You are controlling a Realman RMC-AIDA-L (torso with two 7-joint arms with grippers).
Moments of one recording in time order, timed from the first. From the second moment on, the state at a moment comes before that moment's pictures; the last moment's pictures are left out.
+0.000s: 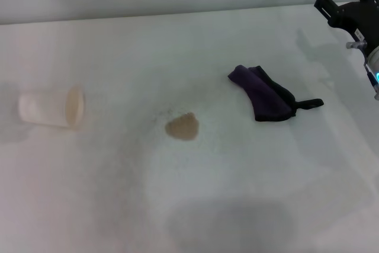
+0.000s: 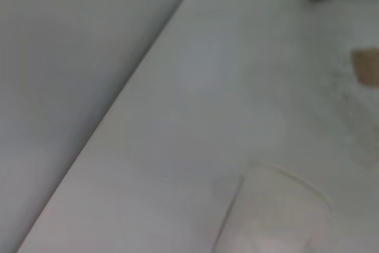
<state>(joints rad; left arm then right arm) -0.44 -1.88 1.01 1.32 2.32 1.52 -1.69 0.60 2.03 -0.71 0.05 2.47 1.07 -2.76</state>
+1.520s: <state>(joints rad) -0.51 -2.07 1.22 1.00 2.45 1.01 -1.21 0.59 2.03 -0.71 0.07 2.47 1.11 -2.71</state>
